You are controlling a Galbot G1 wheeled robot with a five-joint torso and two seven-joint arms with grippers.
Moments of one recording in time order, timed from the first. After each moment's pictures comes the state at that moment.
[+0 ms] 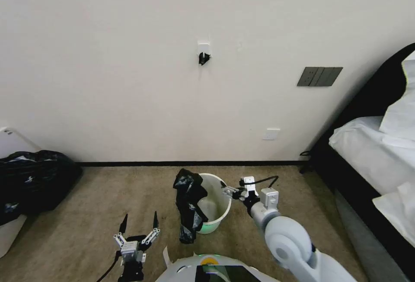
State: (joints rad) left arm 2.12 -1.42 -0.49 -2.08 0.04 -0.60 -0.29; right arm -1.37 0.95 0.13 2.43 0.86 -0.61 0.55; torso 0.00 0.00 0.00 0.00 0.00
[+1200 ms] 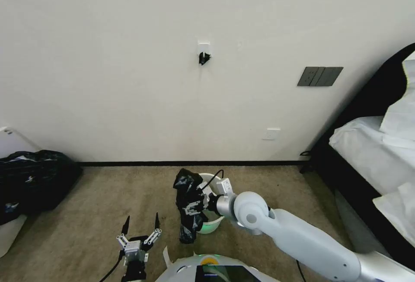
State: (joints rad) left arm 2.10 -1.46 -0.49 -2.05 0.06 -0.57 -0.29; right arm -0.74 0.90 -0.43 2.15 1.33 -0.72 0.48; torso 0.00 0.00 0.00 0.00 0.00
